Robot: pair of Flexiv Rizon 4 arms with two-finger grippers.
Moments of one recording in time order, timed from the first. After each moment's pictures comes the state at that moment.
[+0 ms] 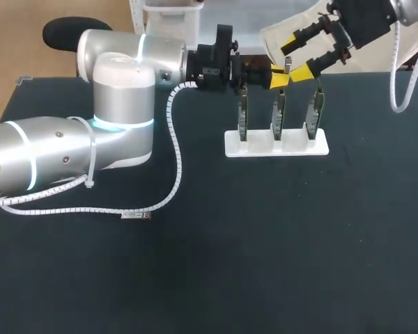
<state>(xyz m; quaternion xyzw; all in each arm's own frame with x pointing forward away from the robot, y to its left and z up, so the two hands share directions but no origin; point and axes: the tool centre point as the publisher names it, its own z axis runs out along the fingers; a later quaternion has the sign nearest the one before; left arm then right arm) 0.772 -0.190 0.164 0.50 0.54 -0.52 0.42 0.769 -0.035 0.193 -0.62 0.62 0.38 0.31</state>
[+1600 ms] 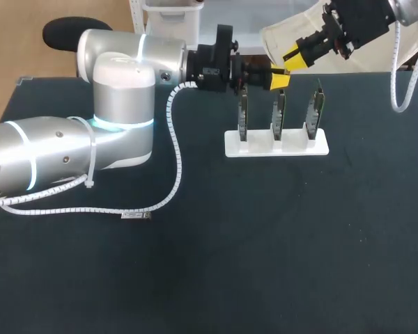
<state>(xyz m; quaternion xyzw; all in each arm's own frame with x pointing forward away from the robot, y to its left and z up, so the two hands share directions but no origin) 0.772 -0.189 0.164 0.50 0.54 -0.52 0.42 0.772 -0.034 0.192 -0.62 0.62 0.36 0.31</state>
